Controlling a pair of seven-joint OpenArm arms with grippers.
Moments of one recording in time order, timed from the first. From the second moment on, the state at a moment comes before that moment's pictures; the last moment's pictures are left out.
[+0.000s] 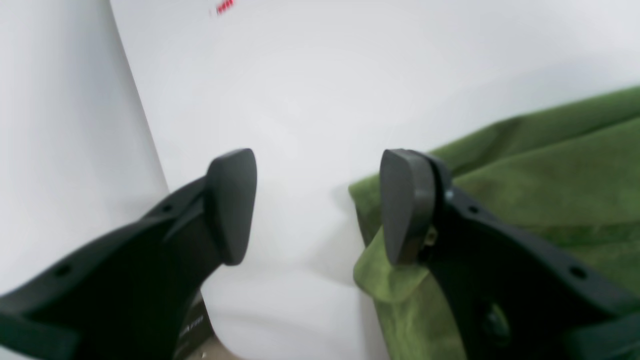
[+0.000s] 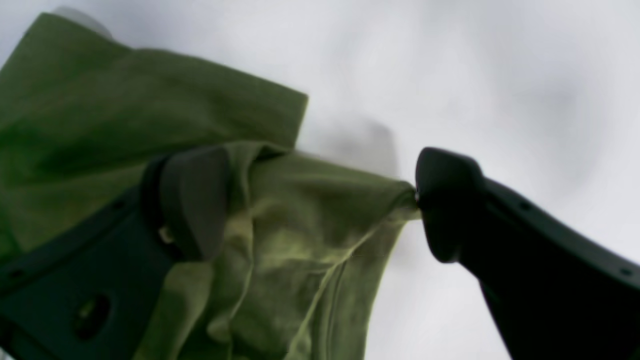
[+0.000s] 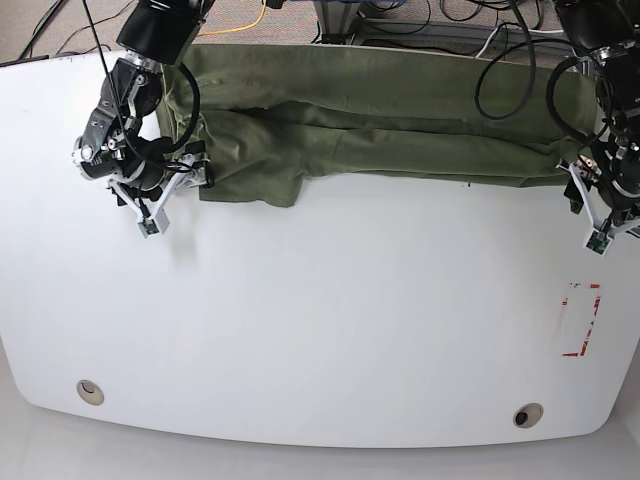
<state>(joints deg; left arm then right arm) 3.2 -24.6 -26.3 104.3 -6.7 -42.1 62.6 0.7 4.1 27.8 92.3 16.8 40.4 -72.7</state>
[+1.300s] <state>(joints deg) 3.0 -24.6 -26.2 104.0 -6.5 -42.0 62.6 2.1 2.0 17.8 87.6 17.7 40.6 -68.5</state>
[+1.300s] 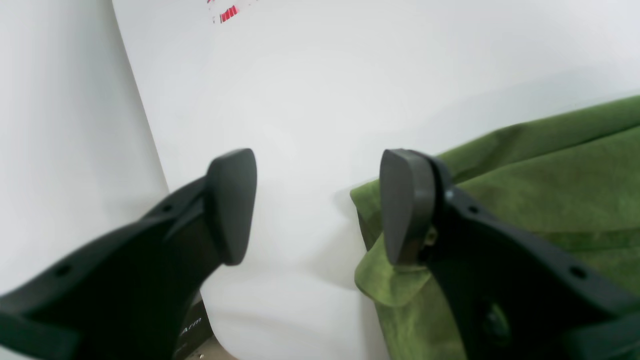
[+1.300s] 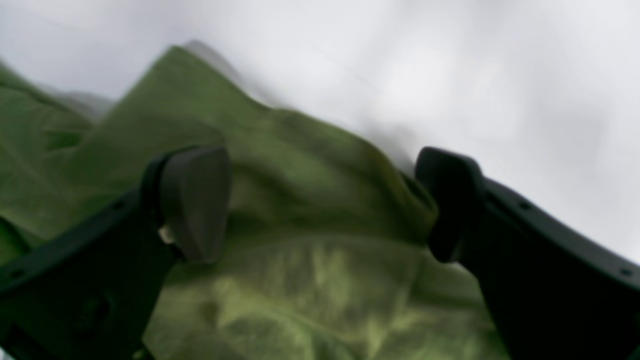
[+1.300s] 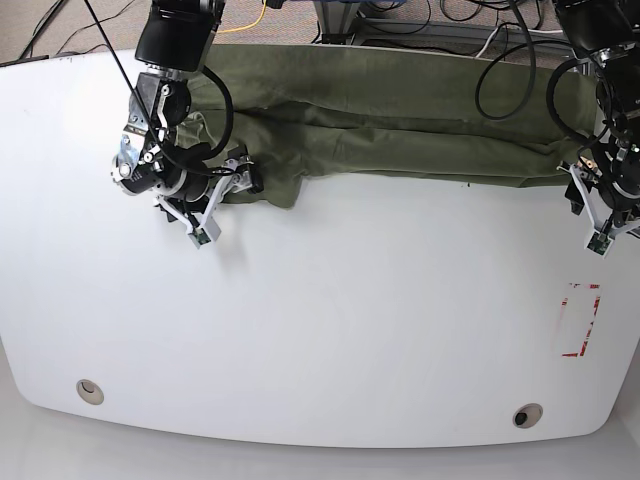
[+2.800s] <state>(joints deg) 3.5 -21.8 -26.0 103.9 -6.4 -42.1 62.6 -9.2 8.2 11.5 104.3 50.1 40.4 -79.0</state>
